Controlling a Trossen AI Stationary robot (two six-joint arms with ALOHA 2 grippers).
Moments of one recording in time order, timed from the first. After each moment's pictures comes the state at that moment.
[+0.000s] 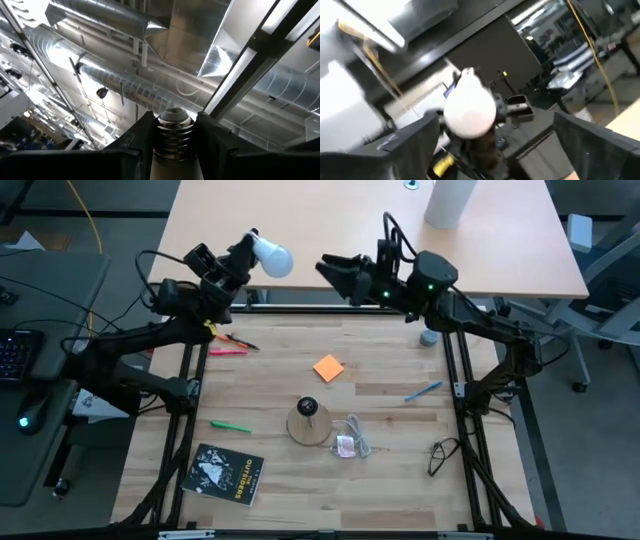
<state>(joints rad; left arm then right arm) 0.33 1.26 1.19 0.99 -0.14 -0.62 -0.18 1.57 1.80 0.04 0.12 0.64</state>
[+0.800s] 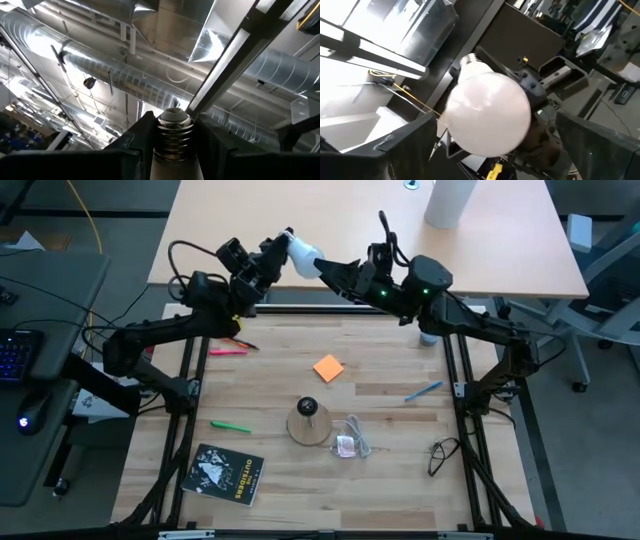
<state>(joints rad) 0.32 1.47 1.38 1.01 -0.05 -0.61 -0.16 1.59 1.80 0.10 0.10 0.99</state>
